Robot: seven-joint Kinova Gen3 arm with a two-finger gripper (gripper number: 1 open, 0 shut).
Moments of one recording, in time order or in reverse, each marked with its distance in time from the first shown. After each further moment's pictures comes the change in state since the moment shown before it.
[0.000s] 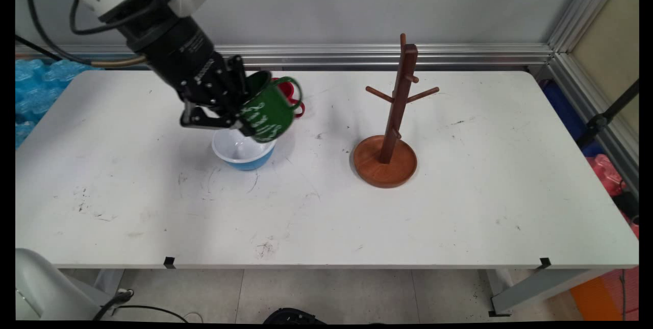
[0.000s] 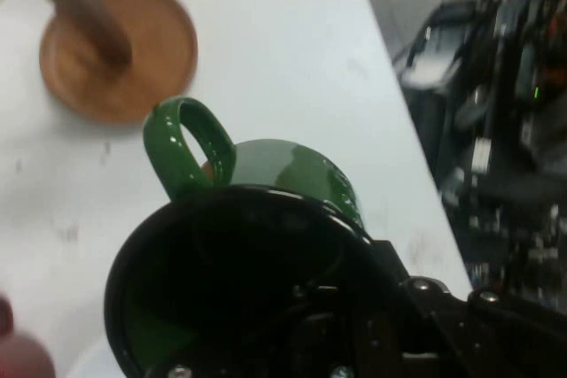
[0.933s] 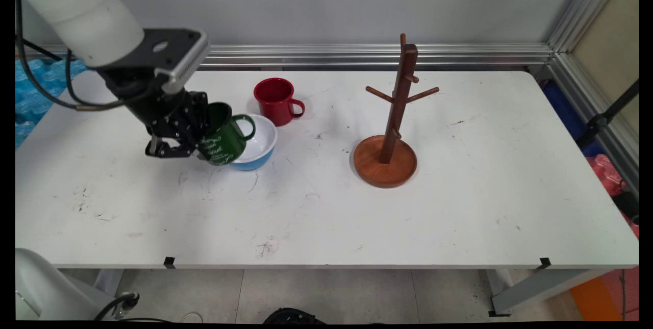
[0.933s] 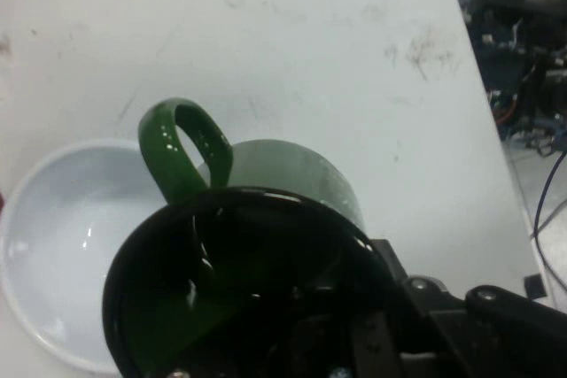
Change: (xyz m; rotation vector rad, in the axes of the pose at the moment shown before) arm -0.044 0.018 0.038 -0.001 -0.260 0.040
